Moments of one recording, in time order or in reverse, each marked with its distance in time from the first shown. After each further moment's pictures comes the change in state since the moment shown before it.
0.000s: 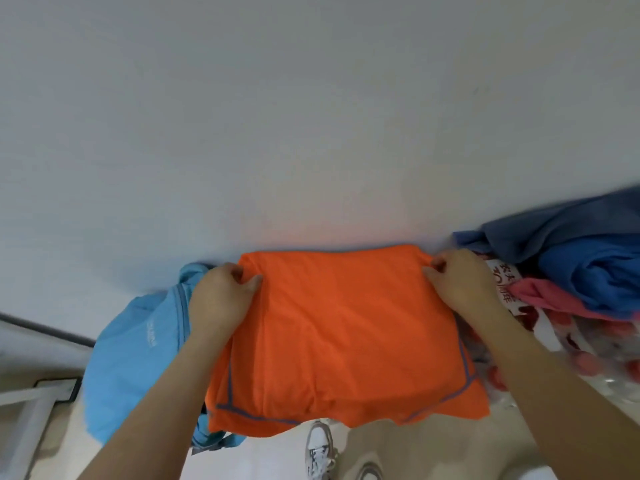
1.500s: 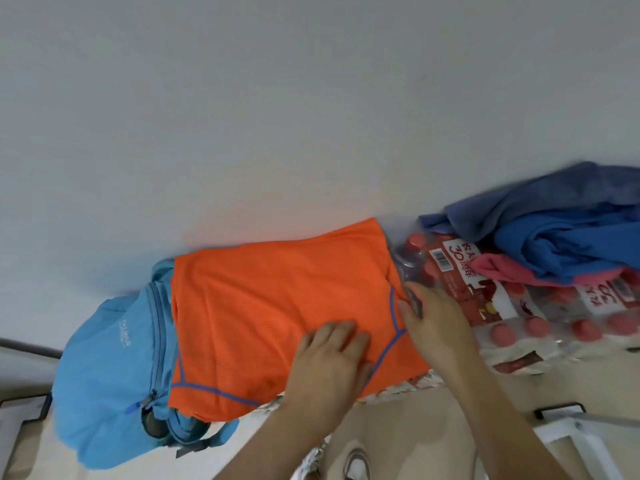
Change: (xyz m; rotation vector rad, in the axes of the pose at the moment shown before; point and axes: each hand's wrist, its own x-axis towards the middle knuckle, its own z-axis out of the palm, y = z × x) left_hand -0.160 0.056 0.057 0.123 -0.265 0.900; right_hand -0.107 -0.001 0.005 0.242 -0.012 0.042
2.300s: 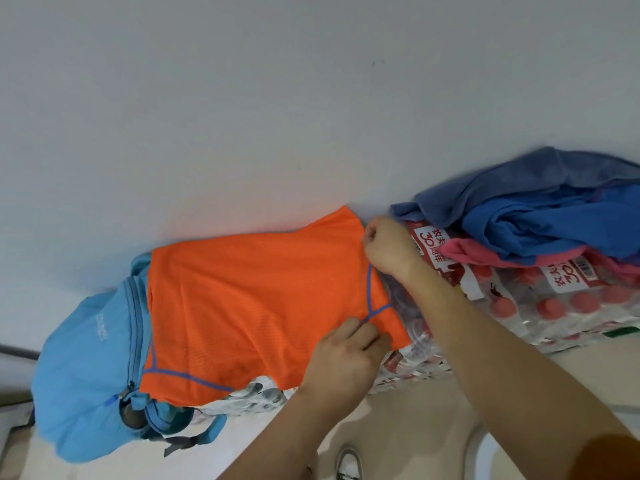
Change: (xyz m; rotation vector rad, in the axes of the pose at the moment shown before) left_hand 0.014 0.049 0.032 0.022 0.317 0.300; right_hand 0.089 -0.021 -0.016 0.059 -0.081 -0.019
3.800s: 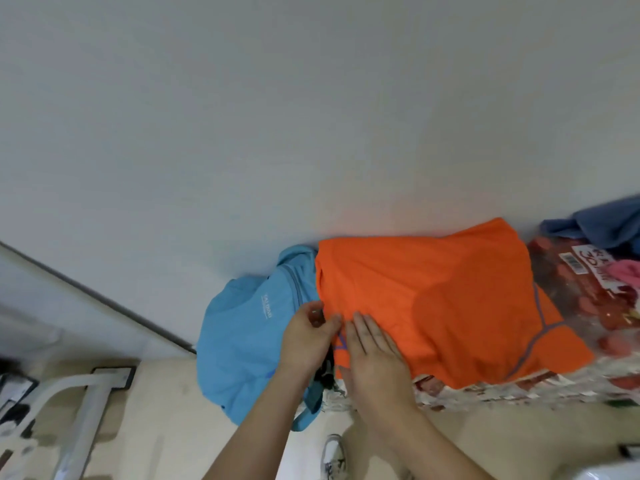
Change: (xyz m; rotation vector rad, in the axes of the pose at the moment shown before) left_hand -0.136 -0.195 -0.145 -0.809 0.033 -1.352; right_hand -0.182 -0.190 0.213 -0.357 -0.011 -0.355
